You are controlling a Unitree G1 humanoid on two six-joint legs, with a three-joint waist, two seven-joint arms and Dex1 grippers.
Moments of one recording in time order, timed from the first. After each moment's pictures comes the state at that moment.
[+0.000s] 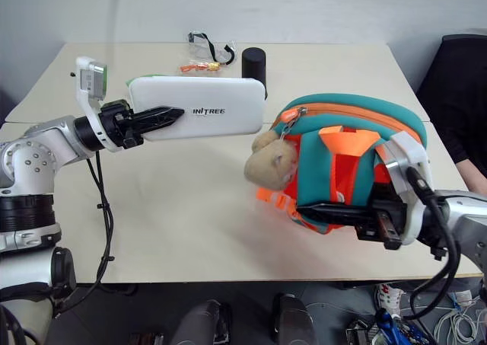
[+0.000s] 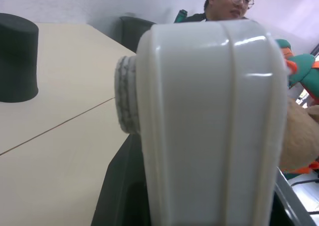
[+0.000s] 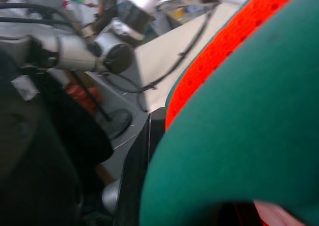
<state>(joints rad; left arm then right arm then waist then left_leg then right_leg) -0.82 0.68 0.21 0.13 -0.78 0.96 -0.94 -0.20 -0.99 -0.43 -0.54 1.35 0.99 1.03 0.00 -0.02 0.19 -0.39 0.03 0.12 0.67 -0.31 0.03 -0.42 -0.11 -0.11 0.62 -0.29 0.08</state>
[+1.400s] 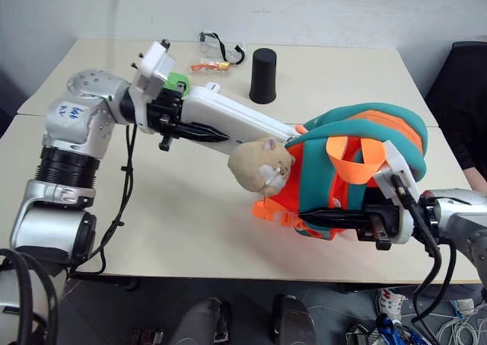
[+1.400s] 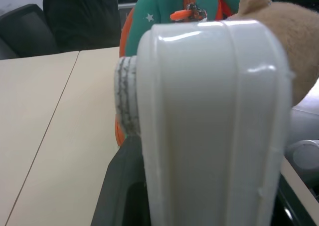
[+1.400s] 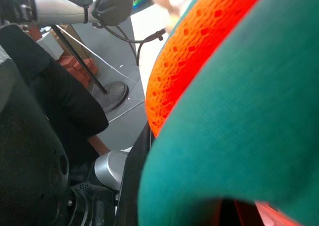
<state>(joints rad) -1.14 0.55 -0.15 0.43 -0.39 0.38 -1.47 -0.19 -1.00 -0.31 -0.48 1.14 0.89 1.08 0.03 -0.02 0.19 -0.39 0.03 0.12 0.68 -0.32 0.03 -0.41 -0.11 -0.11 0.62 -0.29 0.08</state>
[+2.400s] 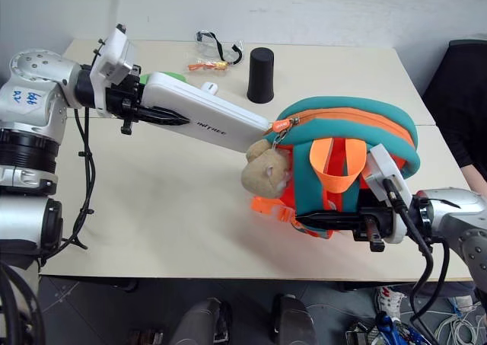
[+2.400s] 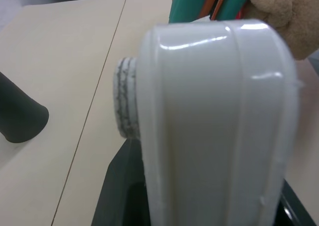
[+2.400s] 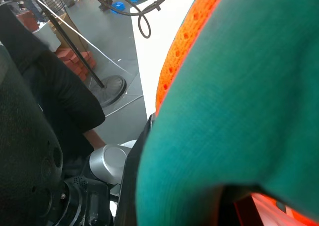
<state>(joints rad) -1.23 0.74 -0.17 0.63 -0.27 0.25 -1.50 -0.21 -0.99 -0.28 -0.48 1.08 0.86 1.12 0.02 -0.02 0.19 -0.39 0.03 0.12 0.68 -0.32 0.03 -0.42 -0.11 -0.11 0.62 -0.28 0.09</state>
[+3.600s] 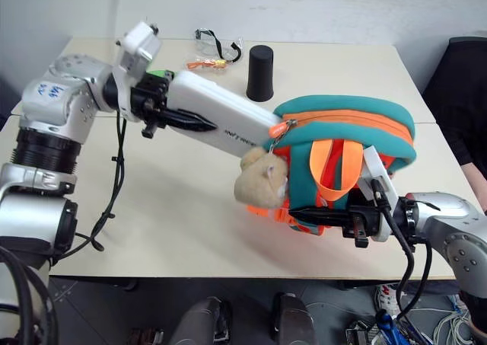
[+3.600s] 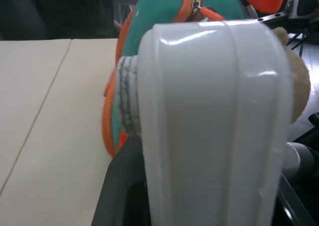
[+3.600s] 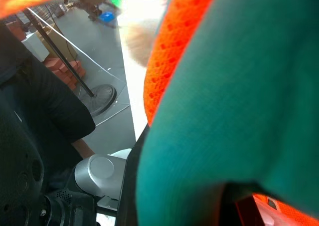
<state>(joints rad) -1.20 0.66 -0.24 0.47 -0.50 0.47 -1.50 -0.21 -0.92 -0.24 -0.48 1.04 0.83 1.05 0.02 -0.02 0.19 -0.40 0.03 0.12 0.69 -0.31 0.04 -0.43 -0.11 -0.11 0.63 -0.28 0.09</state>
